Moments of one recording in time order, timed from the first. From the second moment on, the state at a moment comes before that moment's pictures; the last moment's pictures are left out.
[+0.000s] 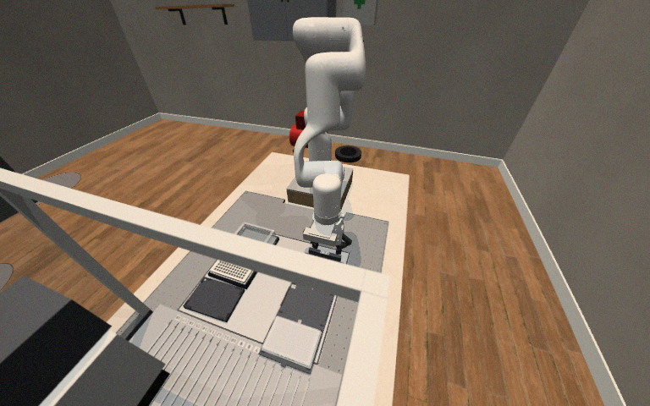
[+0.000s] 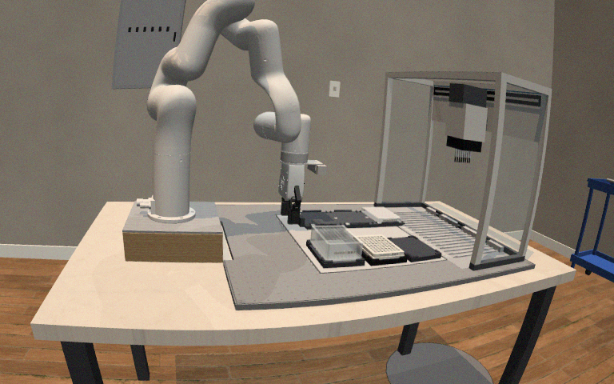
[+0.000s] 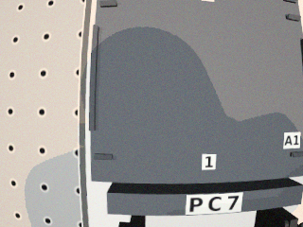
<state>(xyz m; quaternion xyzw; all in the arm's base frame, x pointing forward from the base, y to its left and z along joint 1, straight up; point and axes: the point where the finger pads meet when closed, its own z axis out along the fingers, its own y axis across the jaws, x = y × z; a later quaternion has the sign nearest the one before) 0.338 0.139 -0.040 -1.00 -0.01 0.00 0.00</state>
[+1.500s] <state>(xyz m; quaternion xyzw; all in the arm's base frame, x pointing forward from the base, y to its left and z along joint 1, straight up) 0.379 0.139 -0.040 -1.00 -0.01 0.00 0.00</state>
